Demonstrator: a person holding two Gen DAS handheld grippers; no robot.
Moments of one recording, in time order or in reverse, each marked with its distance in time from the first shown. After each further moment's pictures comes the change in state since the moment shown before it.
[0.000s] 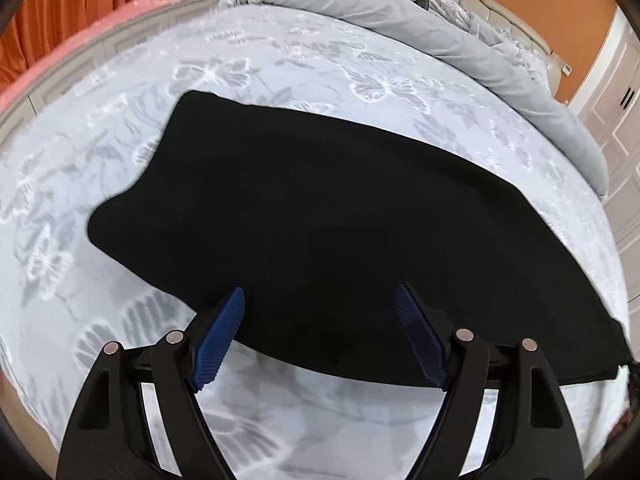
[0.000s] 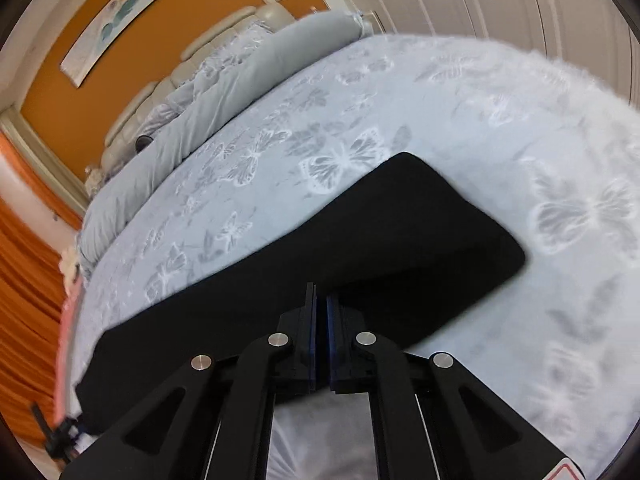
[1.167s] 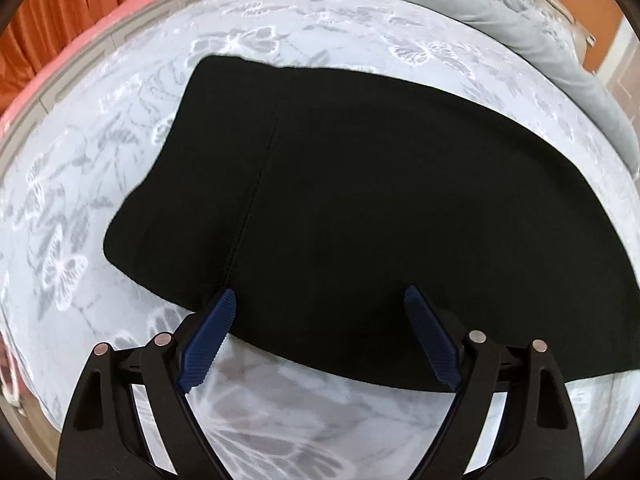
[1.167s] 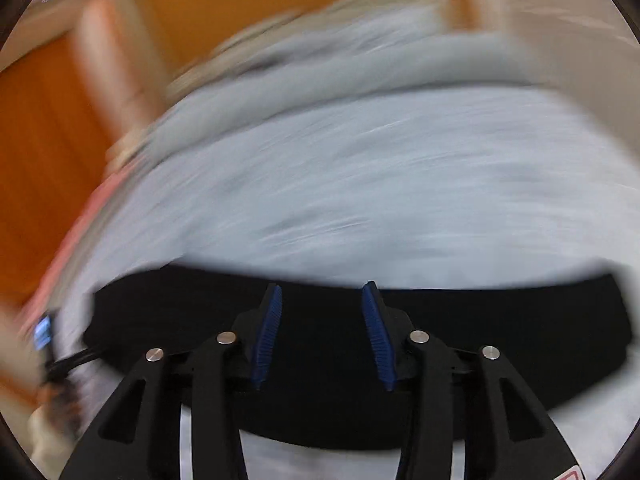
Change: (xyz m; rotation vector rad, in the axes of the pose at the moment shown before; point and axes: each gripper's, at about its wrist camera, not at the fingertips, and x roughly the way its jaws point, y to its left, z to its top) left arm 0.030 0.022 0.003 0.051 0.103 0.118; right arm 0.065 0.268 -0.022 -0.499 0.163 0.281
